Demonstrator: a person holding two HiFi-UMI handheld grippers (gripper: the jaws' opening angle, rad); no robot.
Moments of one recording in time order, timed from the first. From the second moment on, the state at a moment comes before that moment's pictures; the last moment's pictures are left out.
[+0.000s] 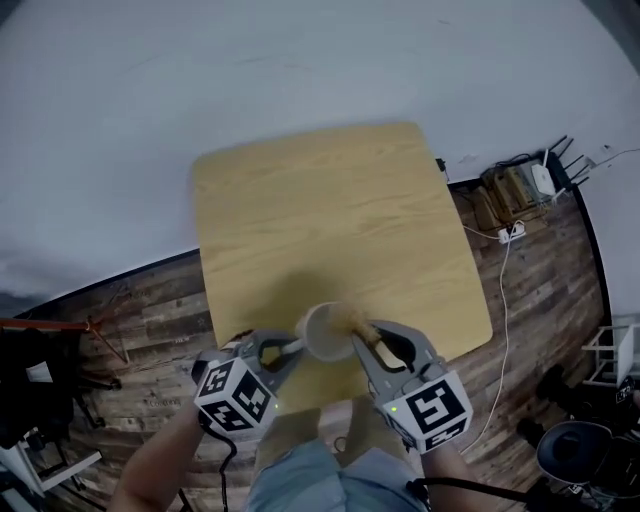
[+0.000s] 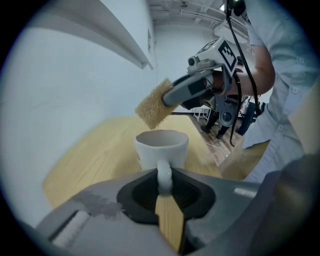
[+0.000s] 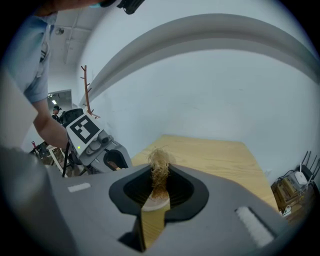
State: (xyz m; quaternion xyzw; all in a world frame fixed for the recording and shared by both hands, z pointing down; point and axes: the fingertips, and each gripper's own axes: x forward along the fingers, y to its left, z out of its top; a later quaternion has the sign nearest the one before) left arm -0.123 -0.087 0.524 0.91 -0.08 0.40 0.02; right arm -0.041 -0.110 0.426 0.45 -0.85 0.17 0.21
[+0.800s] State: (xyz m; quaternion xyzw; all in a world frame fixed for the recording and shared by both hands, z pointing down) left arm -0.087 -0.090 0.505 0.83 -0.08 0.55 -0.01; right arm -0.015 -0.101 0.443 0.24 -0.93 0.18 0.23
